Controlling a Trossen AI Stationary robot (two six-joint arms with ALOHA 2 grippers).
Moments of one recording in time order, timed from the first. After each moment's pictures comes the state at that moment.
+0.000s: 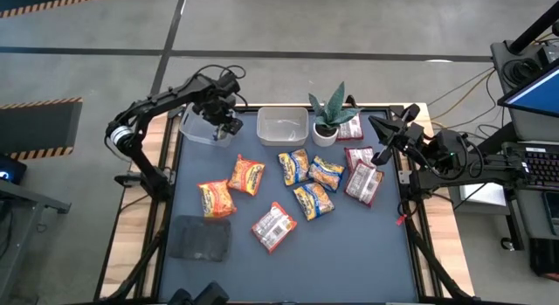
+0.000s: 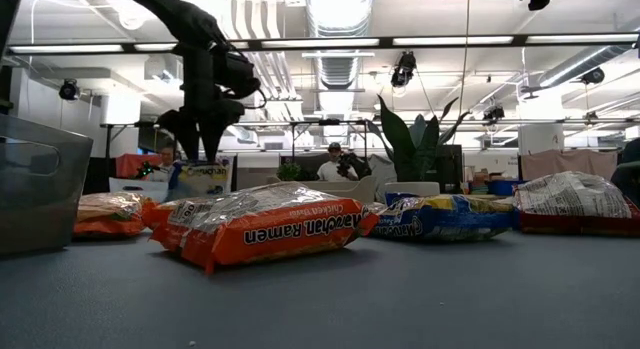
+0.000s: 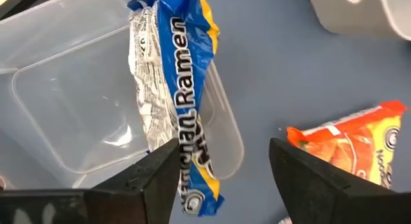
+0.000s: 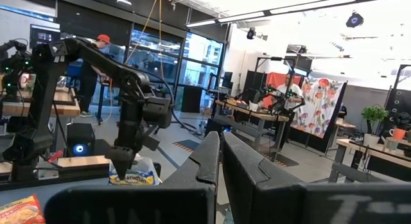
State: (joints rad) left arm 0.79 1.66 1.36 -1.15 0.03 -0.20; right arm -0.04 0.53 0.55 0.22 0.50 -0.34
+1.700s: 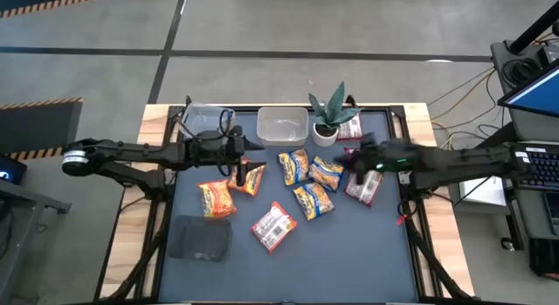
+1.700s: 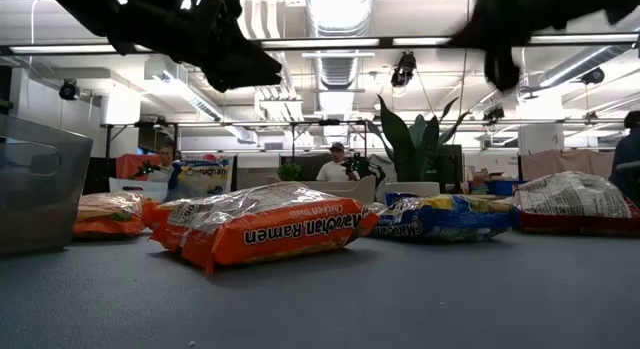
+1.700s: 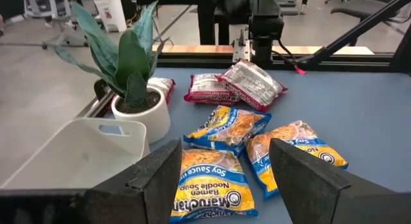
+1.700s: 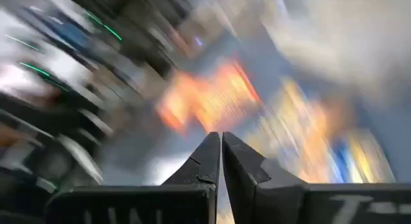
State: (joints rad) left arm 0.17 1.16 0.63 0.26 0.01 0.05; right arm -0.04 0.85 0.55 -0.08 0.10 0.75
